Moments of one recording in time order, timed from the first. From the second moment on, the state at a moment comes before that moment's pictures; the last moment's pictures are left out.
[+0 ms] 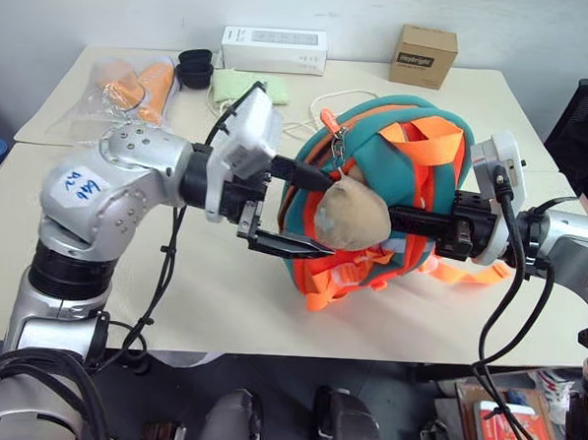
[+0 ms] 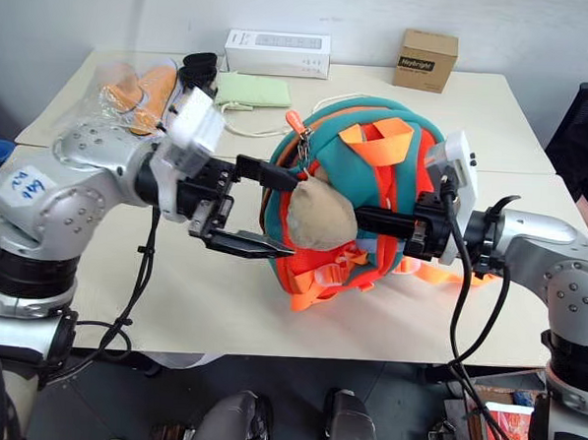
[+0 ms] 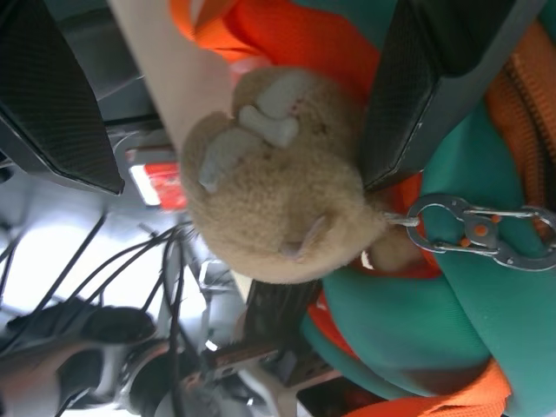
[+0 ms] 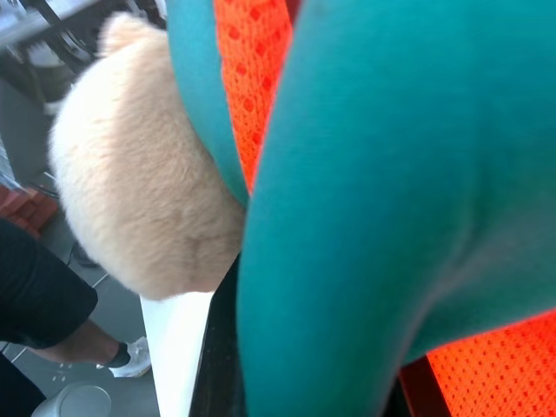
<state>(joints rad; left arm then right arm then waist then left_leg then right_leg) -0.92 0.65 -0.15 -0.28 -0.61 0.73 -1.07 -0.58 -0.83 -0.21 -0.35 1.09 1.05 0.75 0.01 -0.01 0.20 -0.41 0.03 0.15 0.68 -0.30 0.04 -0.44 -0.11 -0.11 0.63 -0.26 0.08</state>
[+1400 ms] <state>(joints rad) -0.84 0.89 -0.16 -0.02 -0.49 0.56 -1.41 -0.36 -0.89 -0.44 -0.35 1.20 1.03 0.73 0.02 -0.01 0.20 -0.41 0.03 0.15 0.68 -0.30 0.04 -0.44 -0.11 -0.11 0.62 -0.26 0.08</state>
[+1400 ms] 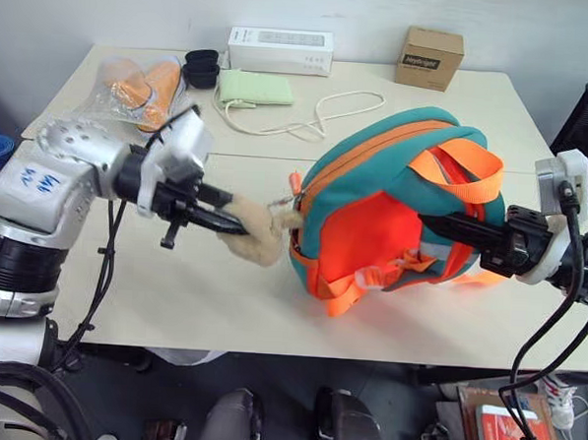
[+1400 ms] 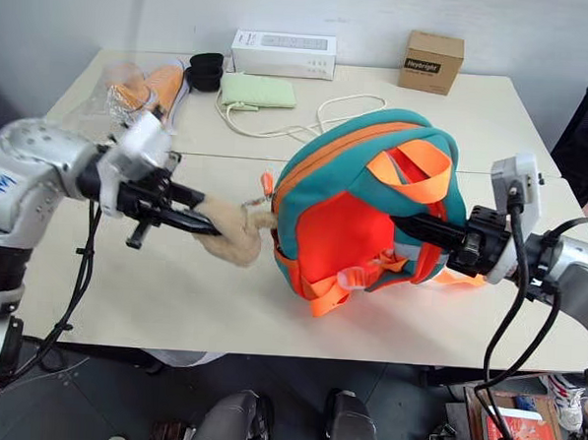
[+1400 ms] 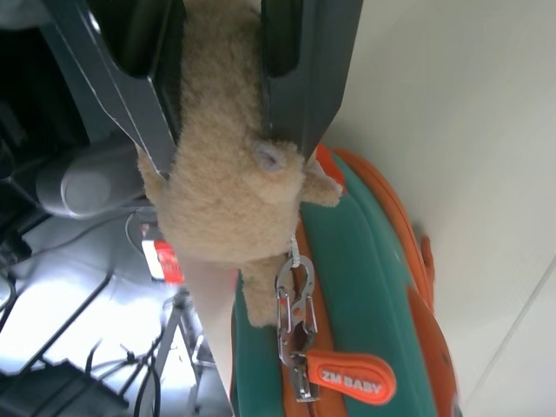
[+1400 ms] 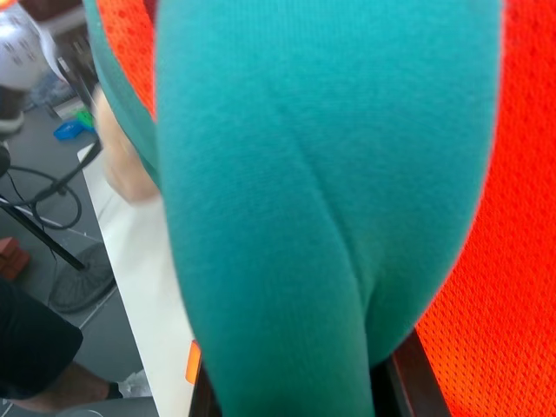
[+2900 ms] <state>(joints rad) -0.75 0.87 0.01 0.12 -0.49 0.73 -1.45 0.06 -1.19 -0.71 -0.35 1.07 0.92 1.11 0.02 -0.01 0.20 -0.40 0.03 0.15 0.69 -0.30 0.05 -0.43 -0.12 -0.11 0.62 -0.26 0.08</state>
